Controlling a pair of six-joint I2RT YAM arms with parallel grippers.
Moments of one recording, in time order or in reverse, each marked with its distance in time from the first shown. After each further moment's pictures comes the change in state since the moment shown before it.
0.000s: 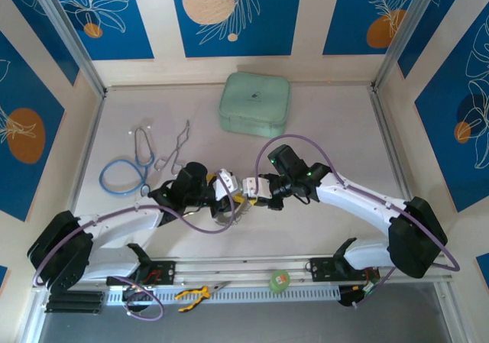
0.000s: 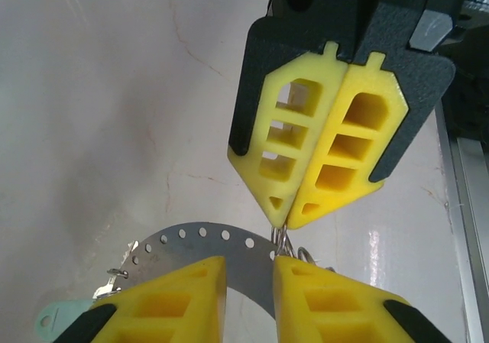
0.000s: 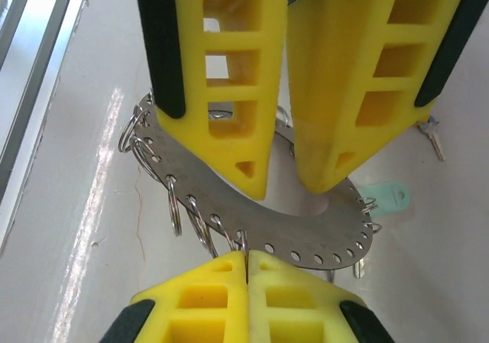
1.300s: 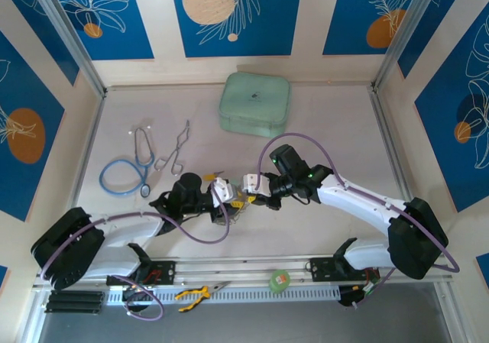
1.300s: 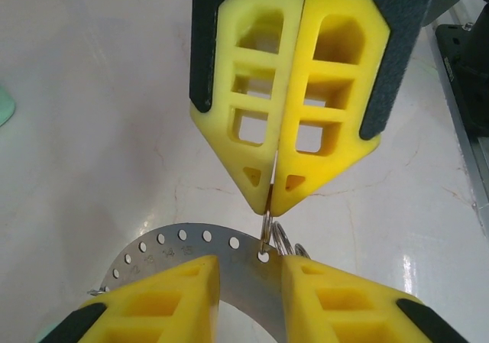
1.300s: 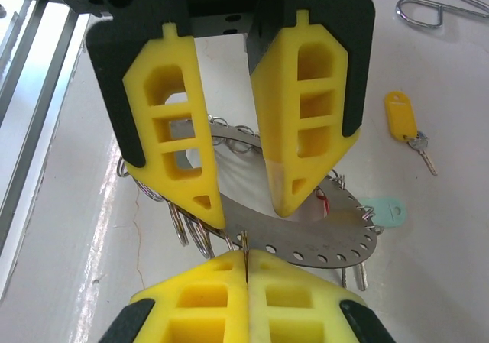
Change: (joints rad) left arm 0.000 0.026 -0.174 0.340 -0.008 0.004; right arm -0.014 -0.014 -0.040 0.110 -0.062 0.097
